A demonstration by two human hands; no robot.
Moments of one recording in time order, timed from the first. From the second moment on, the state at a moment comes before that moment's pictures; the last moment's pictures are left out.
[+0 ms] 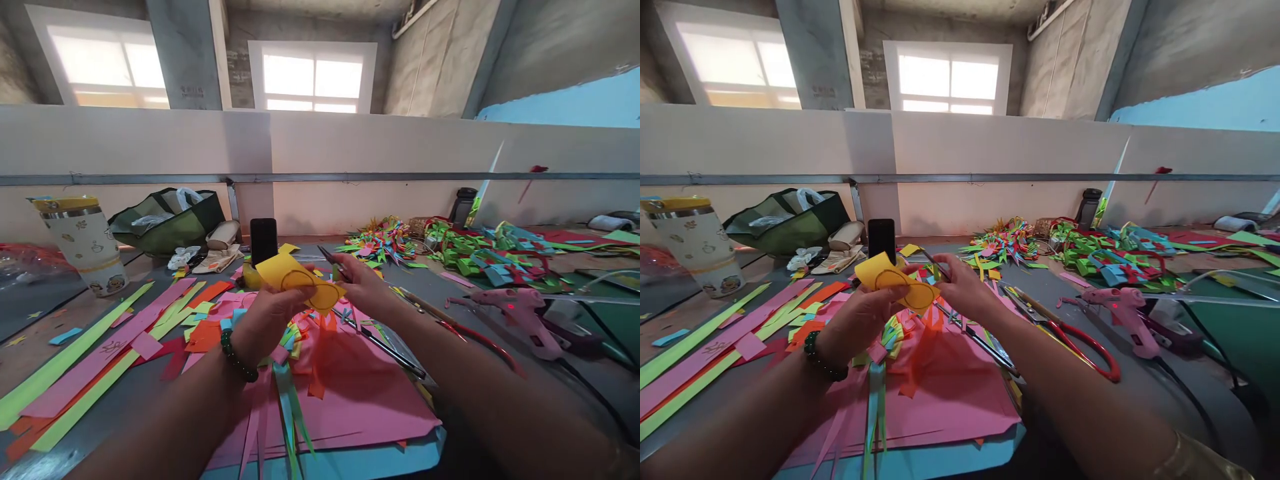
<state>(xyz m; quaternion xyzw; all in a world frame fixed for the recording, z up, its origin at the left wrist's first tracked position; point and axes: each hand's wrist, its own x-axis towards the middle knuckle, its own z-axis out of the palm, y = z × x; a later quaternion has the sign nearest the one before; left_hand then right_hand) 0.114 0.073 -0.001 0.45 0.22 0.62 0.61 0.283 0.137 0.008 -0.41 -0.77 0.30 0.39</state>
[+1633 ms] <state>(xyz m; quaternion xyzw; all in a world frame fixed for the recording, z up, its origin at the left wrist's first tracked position) 0.105 0.070 0.009 0.36 0.33 0.64 0.60 0.404 -0.014 0.044 -0.55 -0.77 0.22 0.24</state>
